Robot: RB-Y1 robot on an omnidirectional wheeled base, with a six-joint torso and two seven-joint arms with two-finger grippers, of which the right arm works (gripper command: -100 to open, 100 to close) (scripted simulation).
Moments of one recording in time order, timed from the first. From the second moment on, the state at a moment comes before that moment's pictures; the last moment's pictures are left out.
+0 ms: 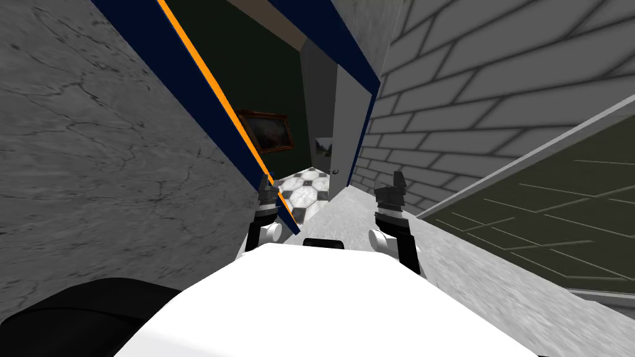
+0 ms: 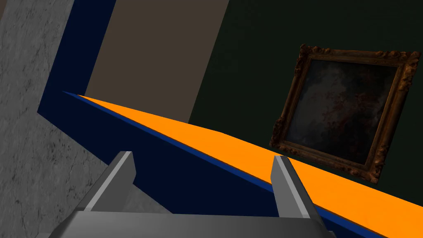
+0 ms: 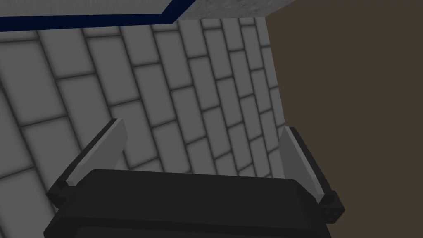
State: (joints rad) arm 0.48 0.04 -0.05 -2.29 0.02 -0.41 0.02
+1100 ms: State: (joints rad) arm 0.39 -0.01 -0.05 -2.06 0.02 -0.46 0.01
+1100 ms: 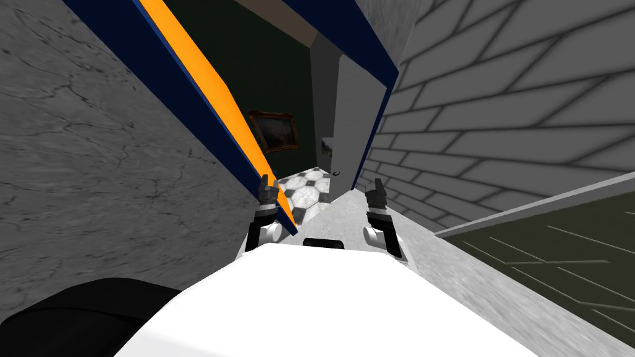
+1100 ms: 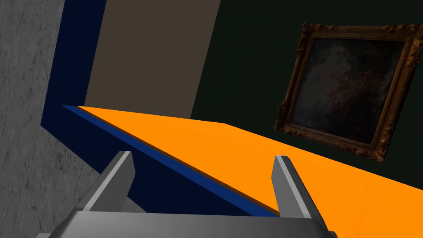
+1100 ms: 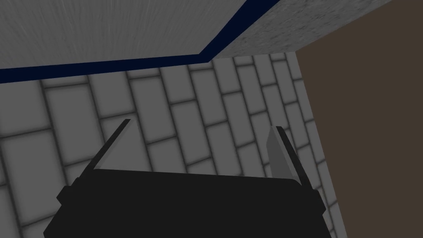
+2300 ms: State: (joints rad) arm 0.26 -0.06 -0.05 -1.73 0.01 -0.55 0.00
